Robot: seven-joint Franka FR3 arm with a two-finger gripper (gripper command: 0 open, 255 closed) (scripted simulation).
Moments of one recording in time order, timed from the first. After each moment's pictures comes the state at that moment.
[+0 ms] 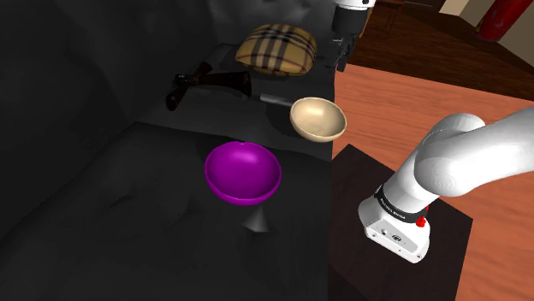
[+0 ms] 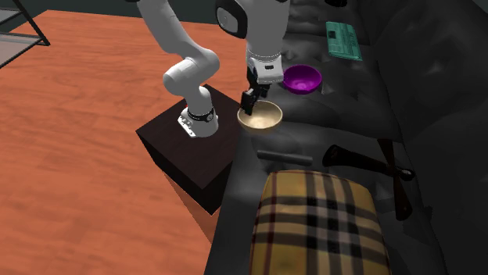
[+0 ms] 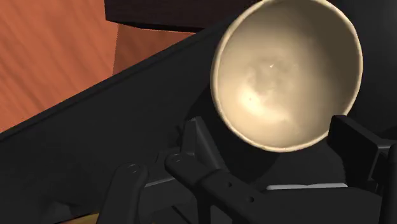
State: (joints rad) arm 0.01 -0.65 -0.05 -2.42 -0.01 1.69 -0.15
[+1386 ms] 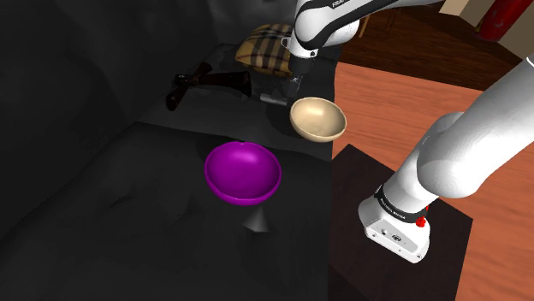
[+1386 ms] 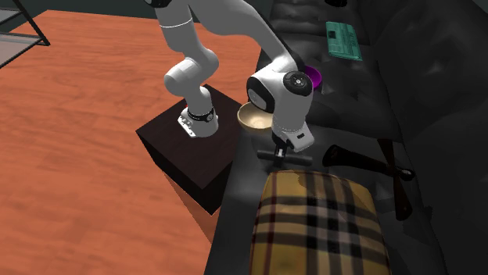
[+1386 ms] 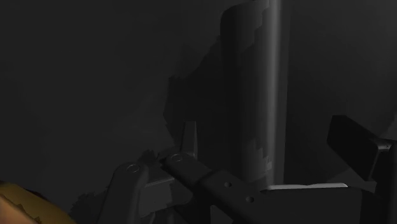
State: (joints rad) arm 0.09 -0.16 -0.17 -2.41 0.05 2.20 -0.56
